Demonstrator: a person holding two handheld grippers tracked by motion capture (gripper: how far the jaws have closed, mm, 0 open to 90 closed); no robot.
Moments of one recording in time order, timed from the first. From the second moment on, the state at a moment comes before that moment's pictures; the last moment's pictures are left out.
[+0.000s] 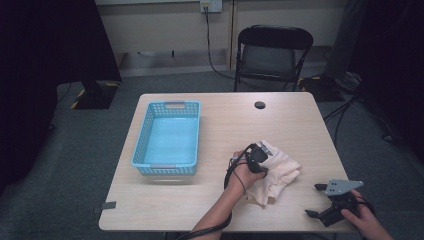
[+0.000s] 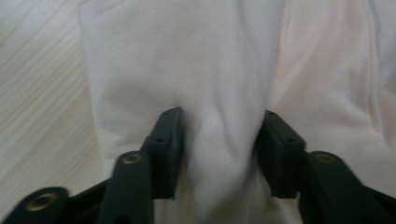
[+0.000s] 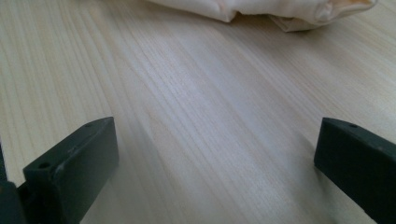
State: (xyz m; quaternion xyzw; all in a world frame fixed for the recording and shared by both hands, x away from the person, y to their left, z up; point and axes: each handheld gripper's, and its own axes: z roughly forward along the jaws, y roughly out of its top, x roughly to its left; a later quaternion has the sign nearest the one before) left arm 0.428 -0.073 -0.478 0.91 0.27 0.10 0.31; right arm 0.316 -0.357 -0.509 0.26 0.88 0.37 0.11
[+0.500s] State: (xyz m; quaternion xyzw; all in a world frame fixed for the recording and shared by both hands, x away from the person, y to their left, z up) left arm 0.423 -0.042 -0.450 0.87 0.29 0.03 0.39; right arm 0.316 -0.357 -0.509 0.26 0.88 0.37 0.11
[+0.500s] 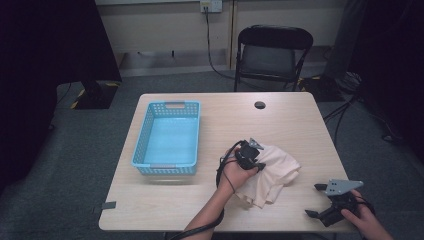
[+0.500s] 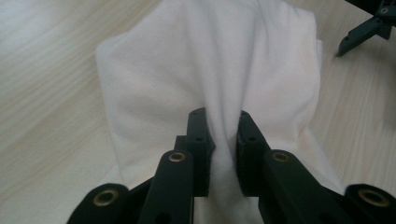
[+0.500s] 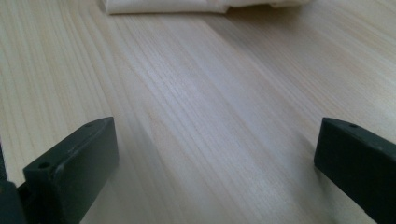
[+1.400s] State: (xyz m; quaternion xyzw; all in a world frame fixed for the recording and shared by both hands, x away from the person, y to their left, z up) left arm 0.421 0.016 -0.361 0.85 0.31 0.05 0.43; right arm 0.316 -0.357 -0.509 0.26 0.88 0.37 0.11
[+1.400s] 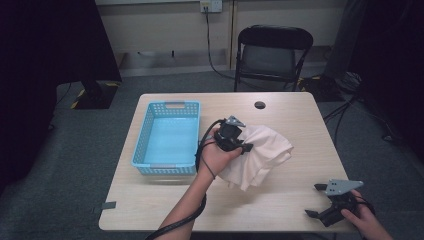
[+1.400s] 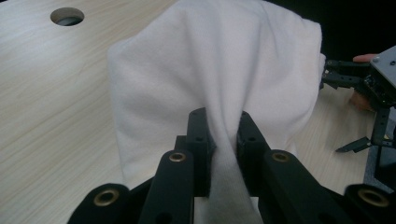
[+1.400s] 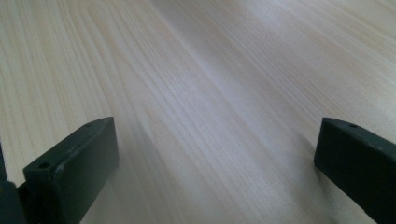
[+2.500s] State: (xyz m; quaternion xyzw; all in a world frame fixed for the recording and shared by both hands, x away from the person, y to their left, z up) left arm 0.432 0.084 -0.315 0.82 0.37 0.09 0.43; right arm 0.316 -0.357 -0.509 0.26 0.89 0.37 0.11
